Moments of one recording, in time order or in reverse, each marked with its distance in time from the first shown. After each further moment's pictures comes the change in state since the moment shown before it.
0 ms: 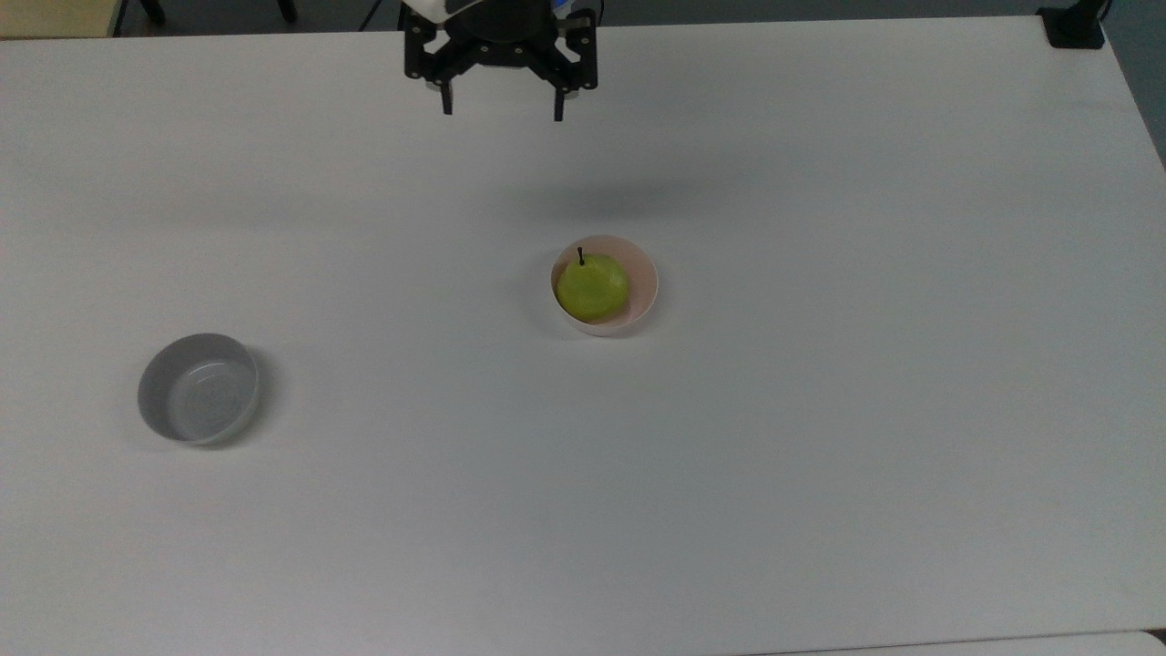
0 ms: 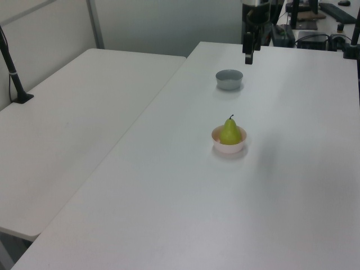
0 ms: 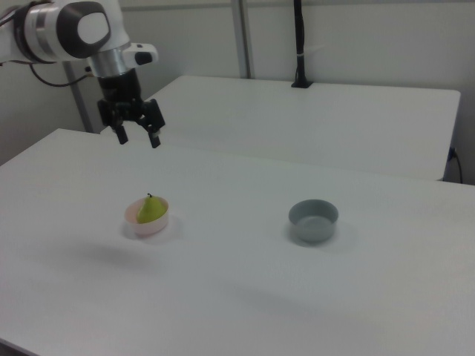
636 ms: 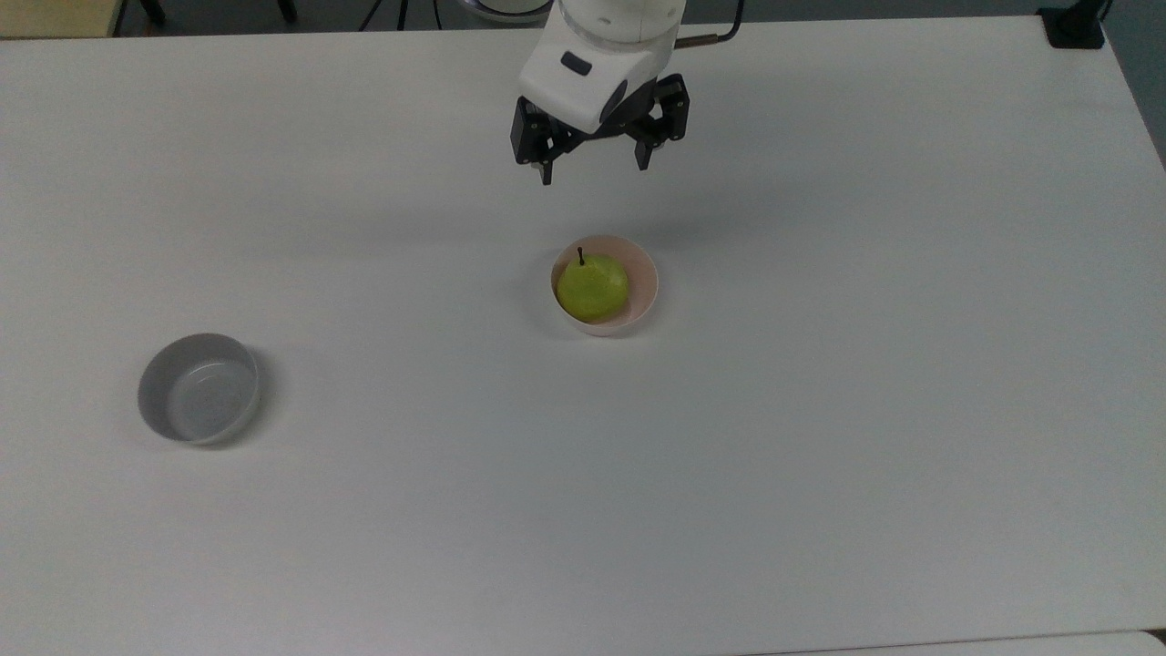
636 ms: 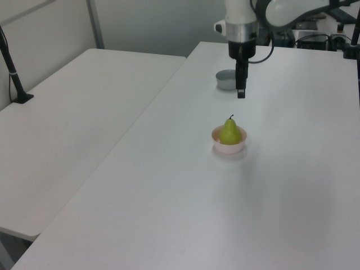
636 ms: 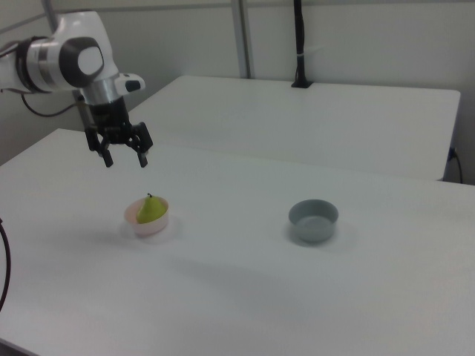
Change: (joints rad) arm 0.064 0.098 0.055 -0.054 -0.003 0.102 -0.102
